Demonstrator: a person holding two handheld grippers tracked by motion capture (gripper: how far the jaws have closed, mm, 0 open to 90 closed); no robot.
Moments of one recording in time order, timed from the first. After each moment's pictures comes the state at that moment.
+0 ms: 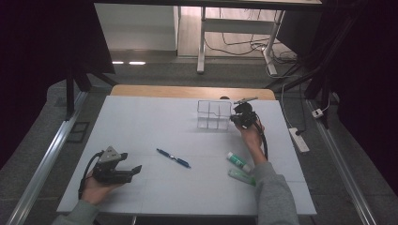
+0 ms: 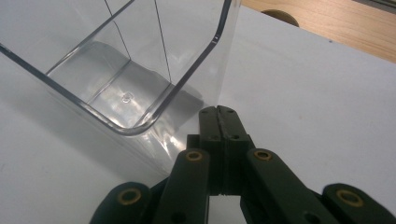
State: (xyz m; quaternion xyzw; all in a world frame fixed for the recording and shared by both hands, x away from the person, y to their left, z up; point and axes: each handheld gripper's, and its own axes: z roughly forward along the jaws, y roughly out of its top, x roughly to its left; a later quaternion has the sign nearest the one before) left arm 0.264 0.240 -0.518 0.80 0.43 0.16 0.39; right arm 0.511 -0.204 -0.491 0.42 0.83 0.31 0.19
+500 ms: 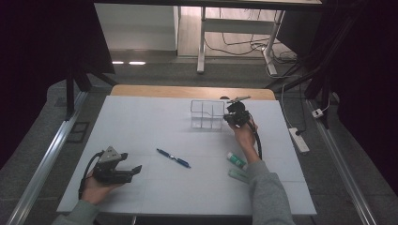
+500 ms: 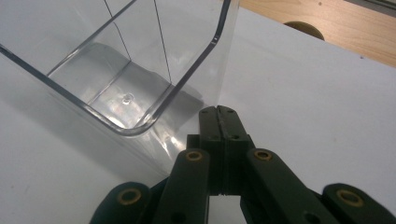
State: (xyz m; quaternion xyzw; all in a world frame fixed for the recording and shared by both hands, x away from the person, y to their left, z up) left arm 0.264 0.240 -0.519 0.80 0.43 0.16 0.39; right arm 0.513 -0.181 -0.492 0.42 0.83 0.32 0.19
